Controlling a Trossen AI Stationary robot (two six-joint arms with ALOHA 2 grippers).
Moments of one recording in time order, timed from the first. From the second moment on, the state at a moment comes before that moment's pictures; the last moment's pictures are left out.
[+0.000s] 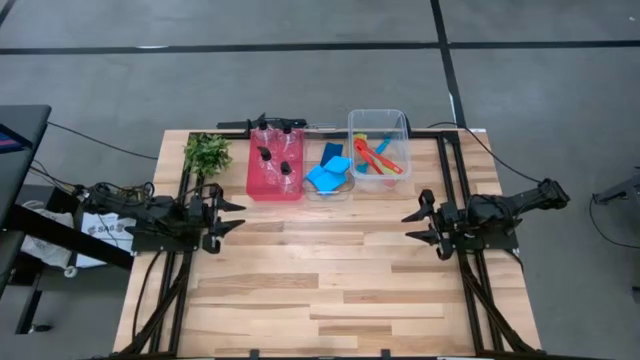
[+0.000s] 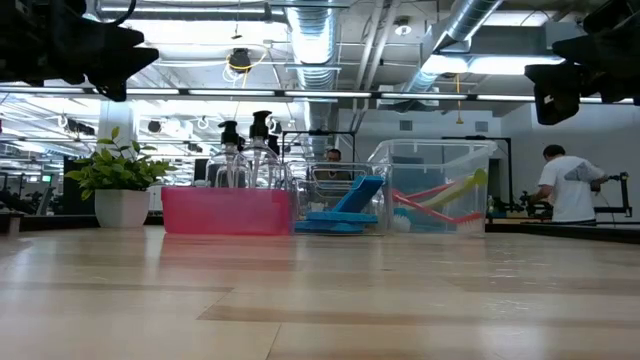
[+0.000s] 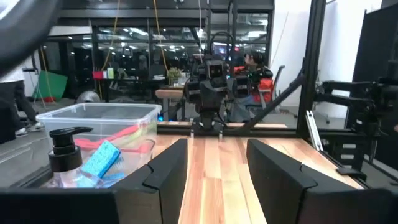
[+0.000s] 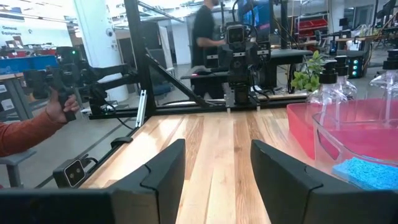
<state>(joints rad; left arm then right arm) -0.32 0.00 0.01 0.16 -0.35 0.07 0.31 0.01 0.01 0.04 0.18 0.10</state>
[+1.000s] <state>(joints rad) -0.32 0.09 0.01 0.21 -0.35 0.15 0.31 0.01 0.01 0.04 0.18 0.14</state>
